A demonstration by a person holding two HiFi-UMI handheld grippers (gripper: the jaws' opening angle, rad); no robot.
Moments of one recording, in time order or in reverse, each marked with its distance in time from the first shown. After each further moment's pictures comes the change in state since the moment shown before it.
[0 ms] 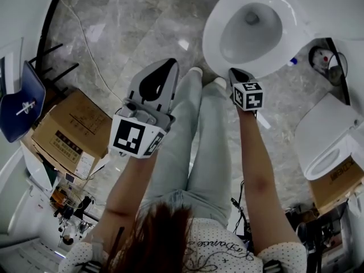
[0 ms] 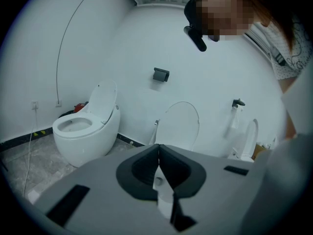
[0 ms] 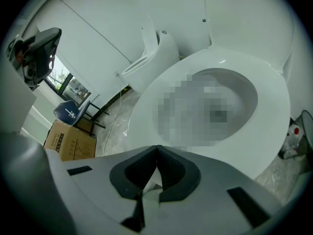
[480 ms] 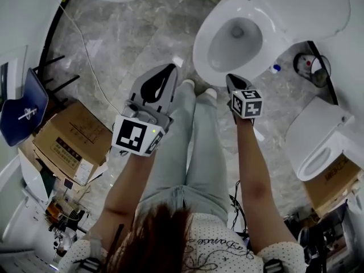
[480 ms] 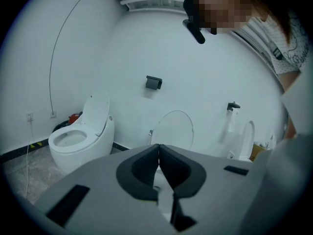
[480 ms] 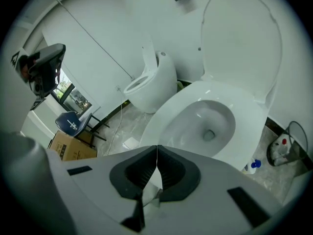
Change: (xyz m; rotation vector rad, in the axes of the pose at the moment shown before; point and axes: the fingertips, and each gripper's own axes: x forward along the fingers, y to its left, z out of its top) left arm -0.010 -0.034 0.060 0.053 -0.046 -0.031; right arm -0.088 0.007 0.059 0.015 -0.127 -0.022
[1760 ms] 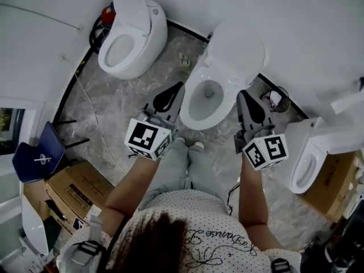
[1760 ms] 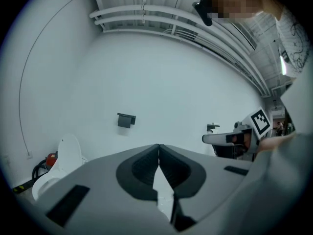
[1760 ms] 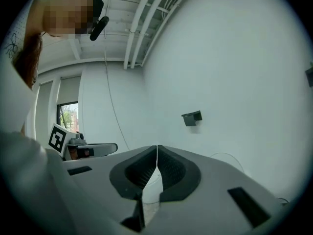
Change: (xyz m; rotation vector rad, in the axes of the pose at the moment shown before) left arm -0.032 -0.110 0.245 0.165 -0.208 -0.198; right arm -0.432 0.146 0.285 -0.189 -0.907 -0.083
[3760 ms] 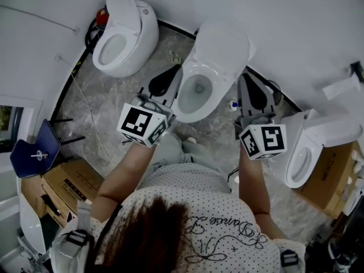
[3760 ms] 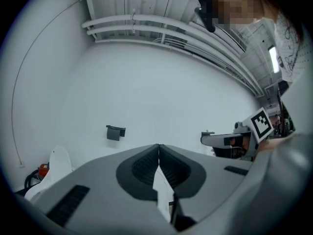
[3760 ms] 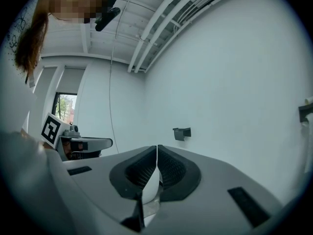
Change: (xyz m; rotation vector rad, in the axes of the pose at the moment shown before) left arm 0.019 -0.073 0.049 0.051 -0.108 -0.043; right arm -0.061 -0.033 0.053 -0.161 -0.078 -0.096
